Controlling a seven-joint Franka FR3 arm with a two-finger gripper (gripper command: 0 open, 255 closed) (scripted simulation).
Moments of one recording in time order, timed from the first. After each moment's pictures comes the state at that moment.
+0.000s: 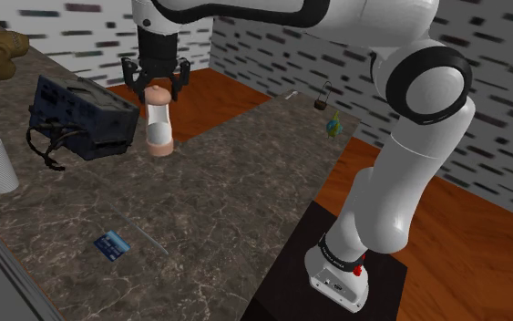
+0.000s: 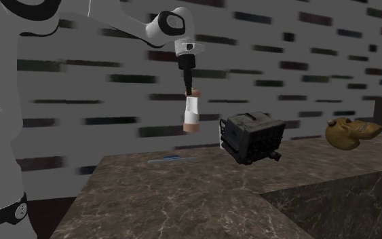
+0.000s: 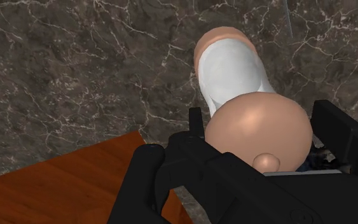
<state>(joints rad) 0.39 0.10 0.08 -1.57 -0.06 1.73 0.66</state>
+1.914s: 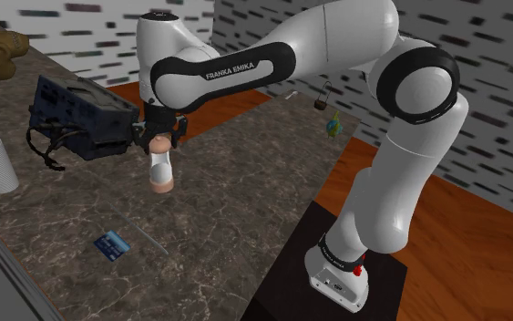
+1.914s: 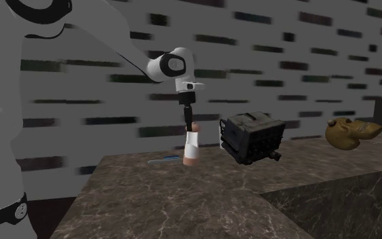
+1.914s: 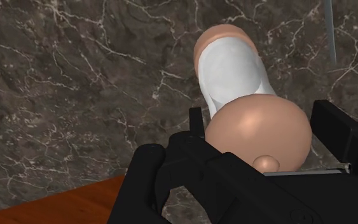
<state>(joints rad) 0.39 0.14 0.07 -1.91 -0.08 2.11 0.68</state>
